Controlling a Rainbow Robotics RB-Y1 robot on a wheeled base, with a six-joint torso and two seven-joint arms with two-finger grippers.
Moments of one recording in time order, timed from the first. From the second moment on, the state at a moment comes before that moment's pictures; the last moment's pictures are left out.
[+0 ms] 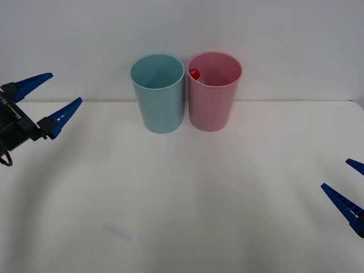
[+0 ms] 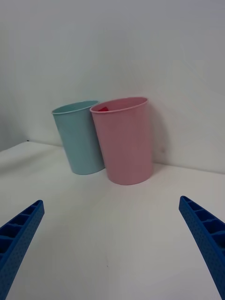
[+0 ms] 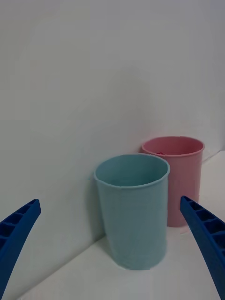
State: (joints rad) right arm 0.35 -0.40 -0.52 -1.66 0.96 -1.22 0.00; left arm -0.13 0.51 0.43 -1.55 -1.13 -1.05 0.02
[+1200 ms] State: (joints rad) right arm 0.35 -0.40 -0.52 -1.66 0.96 -1.22 0.00; left arm 0.22 0.61 0.57 -1.59 -1.09 -1.17 -0.08
